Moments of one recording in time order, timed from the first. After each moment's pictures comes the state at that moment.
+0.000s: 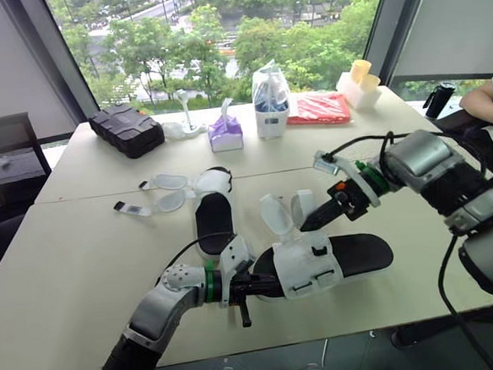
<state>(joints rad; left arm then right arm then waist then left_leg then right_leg) -0.32 0.37 -0.34 -0.12 -0.34 0.50 -0.99 -1.25 -0.81 0.70 0.50 0.53 1.19 1.59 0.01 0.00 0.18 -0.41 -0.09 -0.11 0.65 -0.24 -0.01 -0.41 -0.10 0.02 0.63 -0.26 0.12</state>
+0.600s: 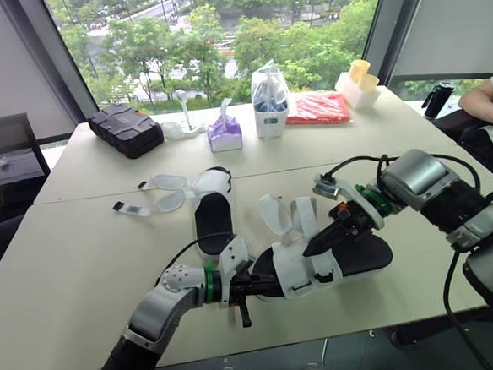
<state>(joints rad) -0.31 0.37 -0.34 -0.13 -0.34 0.50 -0.98 -1.12 -0.84 0.71 0.37 0.58 1.34 1.60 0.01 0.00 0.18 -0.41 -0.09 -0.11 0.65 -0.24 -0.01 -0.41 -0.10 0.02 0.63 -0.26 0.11</state>
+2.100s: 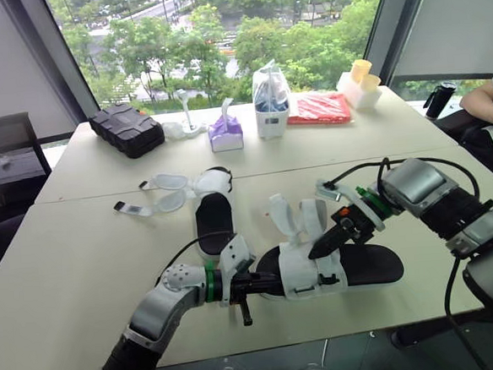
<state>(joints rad) -0.31 0.37 -0.34 -0.13 -0.34 0.50 -0.97 -1.07 -0.85 0.70 0.35 0.47 1.20 1.61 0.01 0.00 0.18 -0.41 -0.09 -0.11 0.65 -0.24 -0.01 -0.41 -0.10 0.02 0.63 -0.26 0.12</state>
